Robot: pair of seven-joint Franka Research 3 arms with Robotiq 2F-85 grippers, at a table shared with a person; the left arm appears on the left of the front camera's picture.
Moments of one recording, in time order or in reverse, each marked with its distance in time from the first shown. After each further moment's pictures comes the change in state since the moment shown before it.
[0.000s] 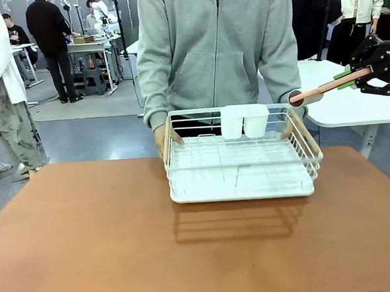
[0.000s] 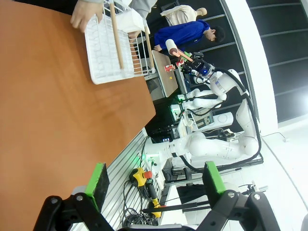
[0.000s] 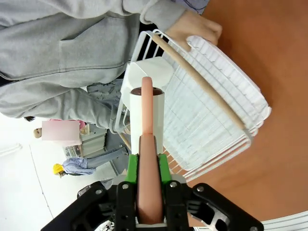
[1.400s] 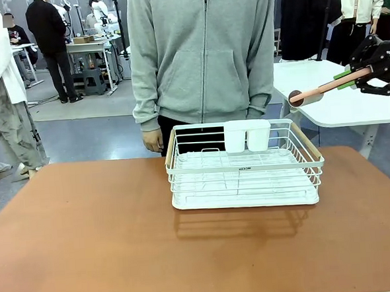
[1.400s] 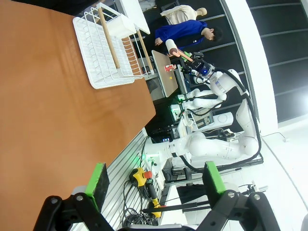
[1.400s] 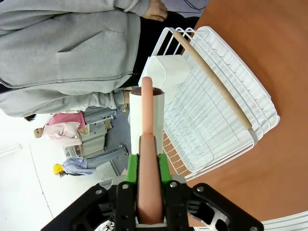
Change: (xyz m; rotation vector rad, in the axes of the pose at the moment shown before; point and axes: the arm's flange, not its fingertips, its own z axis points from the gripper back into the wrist) left arm 0.000 0.000 0.000 0.000 0.000 0.000; right arm 0.000 0.000 0.000 0.000 0.000 0.000
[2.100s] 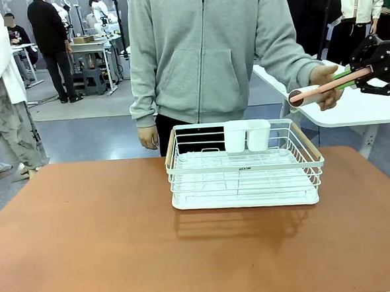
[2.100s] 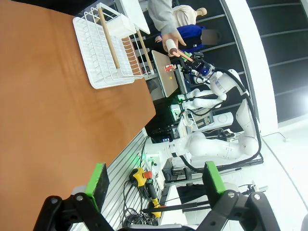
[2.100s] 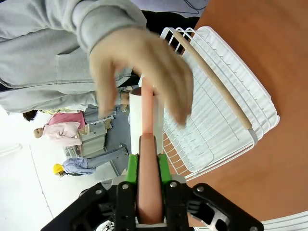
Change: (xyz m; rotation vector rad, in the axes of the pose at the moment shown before) left arm 0.000 0.000 0.000 0.000 0.000 0.000; right arm 0.000 0.000 0.000 0.000 0.000 0.000
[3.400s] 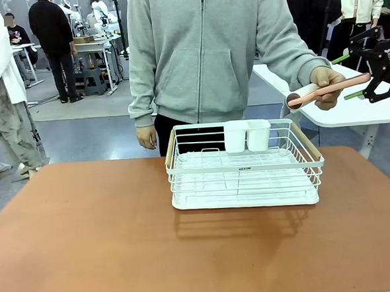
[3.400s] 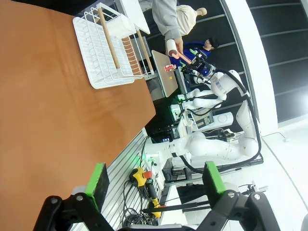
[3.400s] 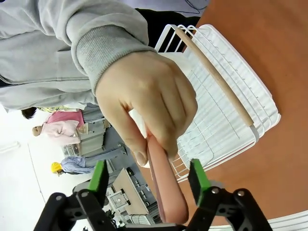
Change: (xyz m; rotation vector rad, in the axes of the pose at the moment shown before) left arm 0.000 0.000 0.000 0.000 0.000 0.000; right arm -0.008 0.003 0.000 -0.001 0.001 0.015
